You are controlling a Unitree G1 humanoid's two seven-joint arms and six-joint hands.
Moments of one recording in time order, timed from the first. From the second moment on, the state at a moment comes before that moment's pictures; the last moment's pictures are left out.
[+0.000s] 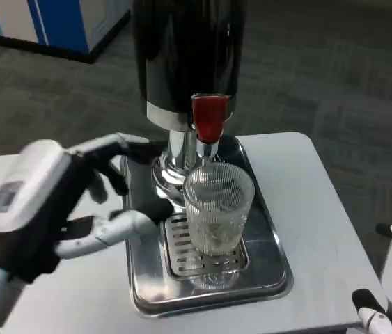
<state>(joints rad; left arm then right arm) -0.08 0.55 0.12 -0.25 0.33 -0.37 -0.03 0.53 -0.05 -0.17 -1.03 -0.91 0.07 0.46</state>
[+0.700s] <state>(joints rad) -0.45 0.81 0.29 -0.34 -0.84 0.26 -0.64 0.53 -0.04 -0.13 -1.03 -0.93 0.07 0.45</state>
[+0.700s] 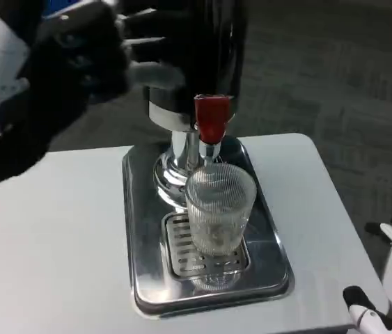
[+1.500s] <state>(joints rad) -0.66 0.69 0.21 -0.16 -0.62 0.34 -0.63 0.56 -0.04 -0.14 -1.03 -0.90 0.07 0.42</state>
